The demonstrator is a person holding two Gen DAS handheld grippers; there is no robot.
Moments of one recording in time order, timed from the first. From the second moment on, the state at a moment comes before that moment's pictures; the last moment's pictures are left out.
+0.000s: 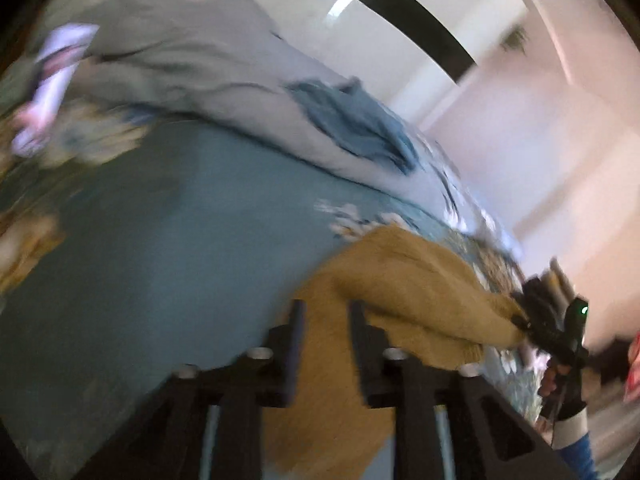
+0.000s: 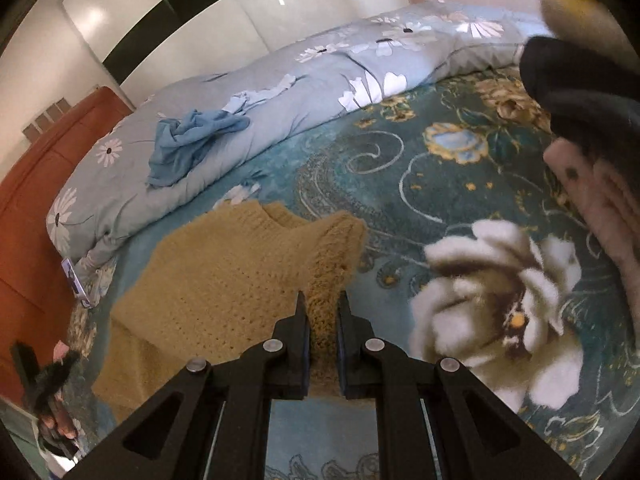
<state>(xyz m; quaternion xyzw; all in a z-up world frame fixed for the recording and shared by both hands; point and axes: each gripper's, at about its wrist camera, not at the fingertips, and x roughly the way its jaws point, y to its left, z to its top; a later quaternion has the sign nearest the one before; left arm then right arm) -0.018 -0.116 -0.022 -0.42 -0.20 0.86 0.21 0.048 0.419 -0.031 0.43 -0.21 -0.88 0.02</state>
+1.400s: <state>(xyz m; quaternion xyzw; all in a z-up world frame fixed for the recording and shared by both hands) 0.029 0.066 0.077 -0.30 -0.01 0.90 0.31 -0.001 0.435 0.056 0.37 -0.23 -0.90 0.09</state>
